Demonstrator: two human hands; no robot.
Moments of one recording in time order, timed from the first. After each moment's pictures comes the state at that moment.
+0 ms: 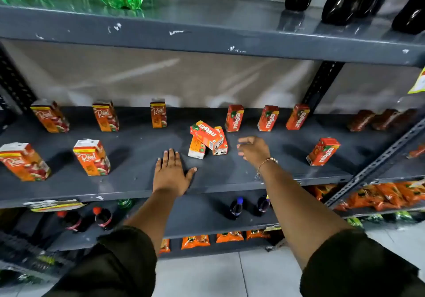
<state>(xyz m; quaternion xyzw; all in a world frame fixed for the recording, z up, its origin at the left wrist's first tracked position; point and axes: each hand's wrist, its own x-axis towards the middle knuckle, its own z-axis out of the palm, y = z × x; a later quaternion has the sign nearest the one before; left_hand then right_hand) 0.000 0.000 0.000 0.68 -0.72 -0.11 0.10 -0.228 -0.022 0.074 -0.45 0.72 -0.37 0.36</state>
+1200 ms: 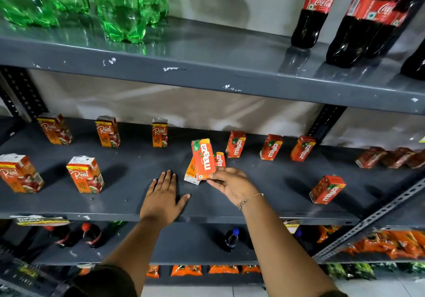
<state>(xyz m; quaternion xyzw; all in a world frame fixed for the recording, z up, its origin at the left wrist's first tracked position) 0.004 -0.004 -0.011 0.67 -0.73 -0.06 0.10 -0.191 -0.019 0.084 -0.31 0.47 -0.45 0.69</state>
